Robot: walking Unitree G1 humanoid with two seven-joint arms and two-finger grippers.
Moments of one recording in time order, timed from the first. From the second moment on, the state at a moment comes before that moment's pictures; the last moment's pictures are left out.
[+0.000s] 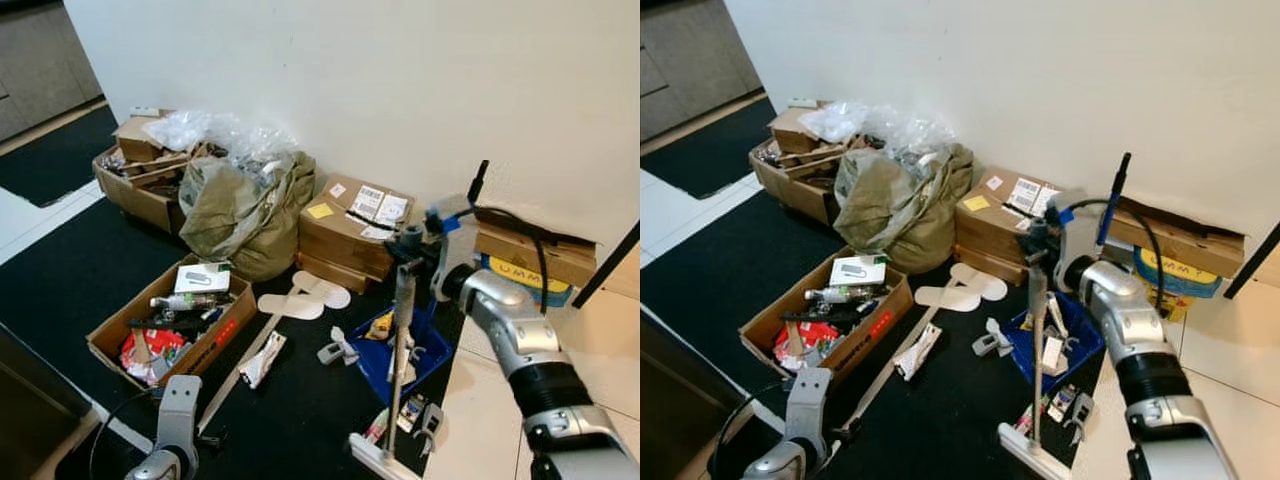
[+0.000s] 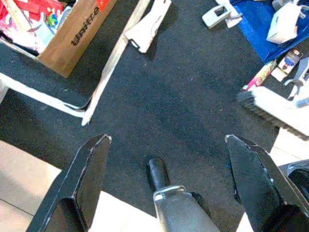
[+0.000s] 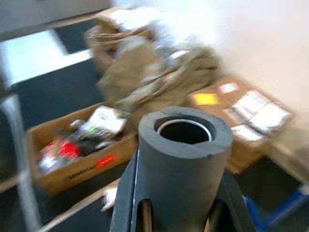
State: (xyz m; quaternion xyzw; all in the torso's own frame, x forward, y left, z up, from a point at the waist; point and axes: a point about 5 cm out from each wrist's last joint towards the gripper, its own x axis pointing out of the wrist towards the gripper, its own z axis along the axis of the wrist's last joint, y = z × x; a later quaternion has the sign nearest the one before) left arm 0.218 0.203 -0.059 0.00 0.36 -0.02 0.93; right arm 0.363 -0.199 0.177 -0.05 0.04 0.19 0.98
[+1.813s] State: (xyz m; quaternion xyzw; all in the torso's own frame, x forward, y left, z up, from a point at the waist) left arm 0.234 0.232 -0.031 0.07 0.26 -0.04 0.96; right arm 0.386 -0.181 0.181 -0.08 -0.14 -0.11 0.98
